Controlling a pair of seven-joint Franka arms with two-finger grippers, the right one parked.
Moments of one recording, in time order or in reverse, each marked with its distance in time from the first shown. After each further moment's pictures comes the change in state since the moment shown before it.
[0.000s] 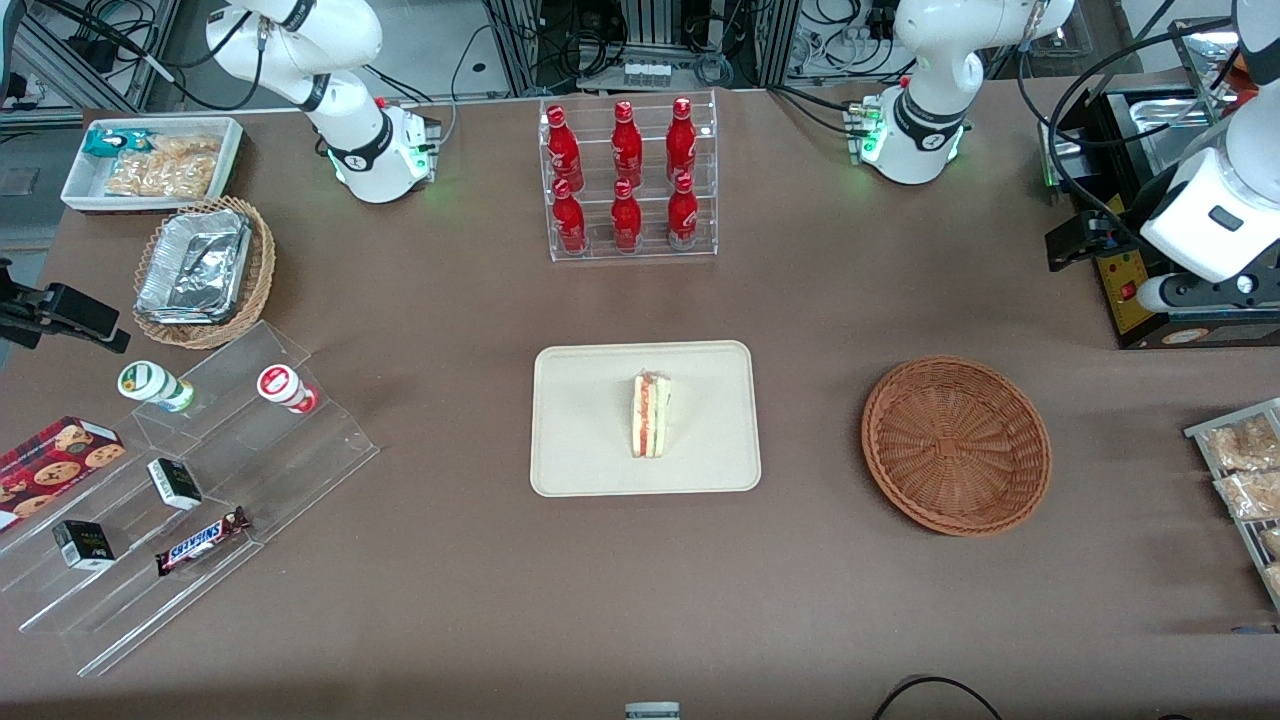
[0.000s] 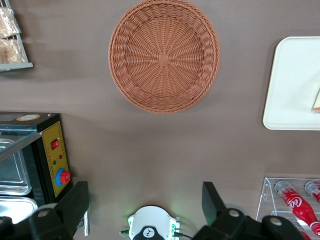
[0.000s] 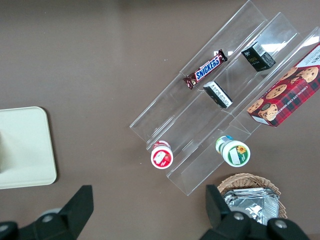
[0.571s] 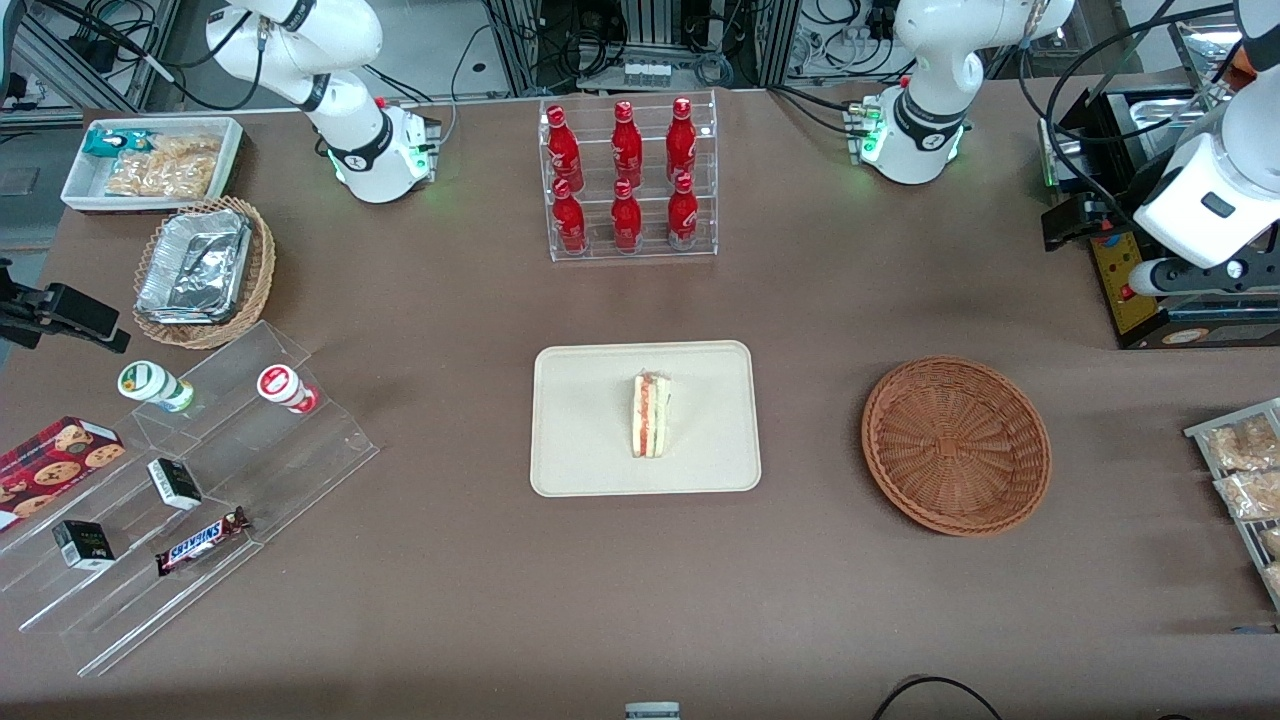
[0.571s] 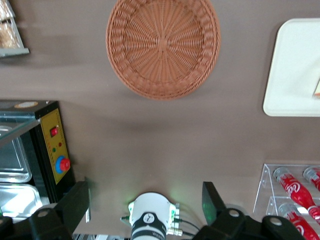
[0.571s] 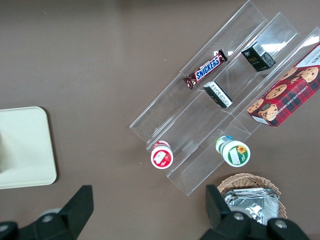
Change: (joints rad) arm -0.002 -0.011 -0.001 0.002 -0.011 -0.048 0.000
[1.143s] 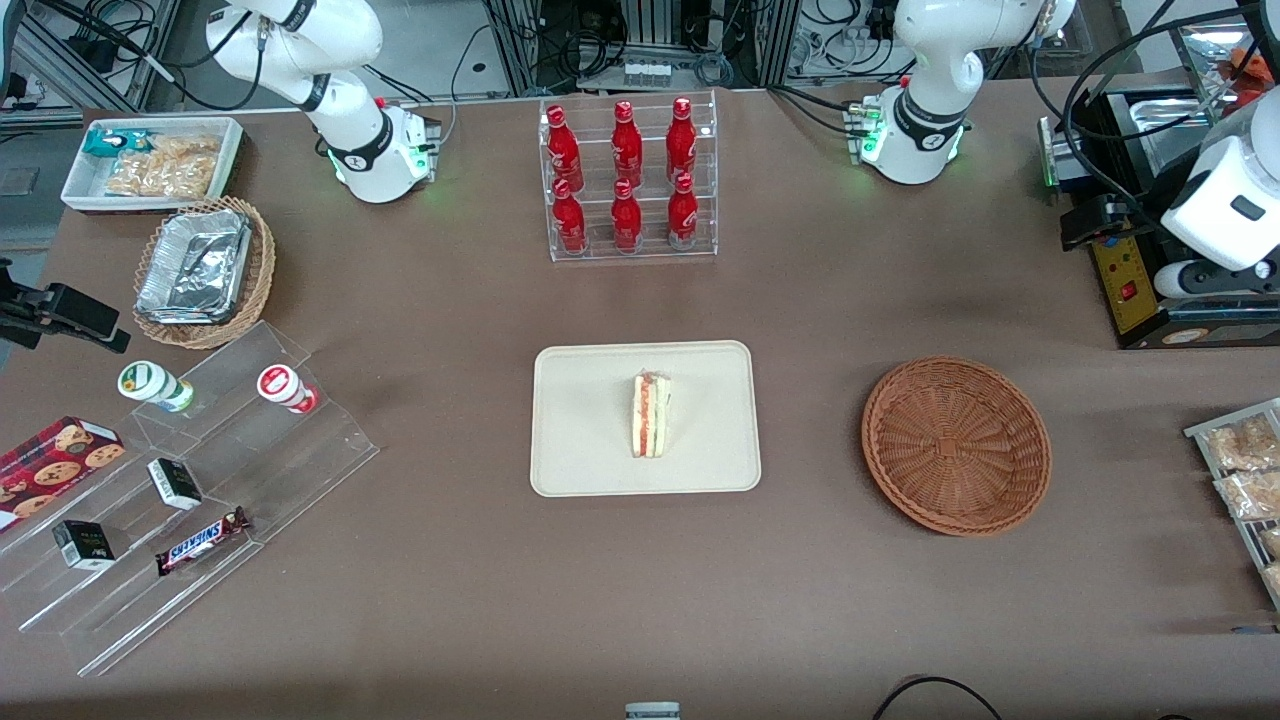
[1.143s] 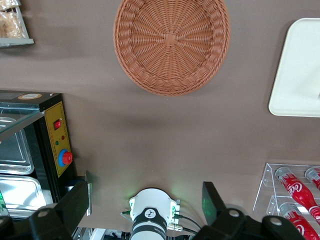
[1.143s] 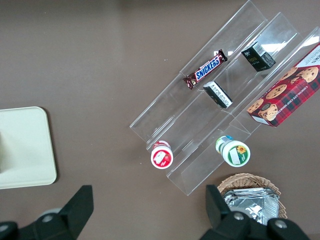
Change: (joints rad) arm 0.000 -0.001 0.021 0.001 0.000 -0.032 0.001
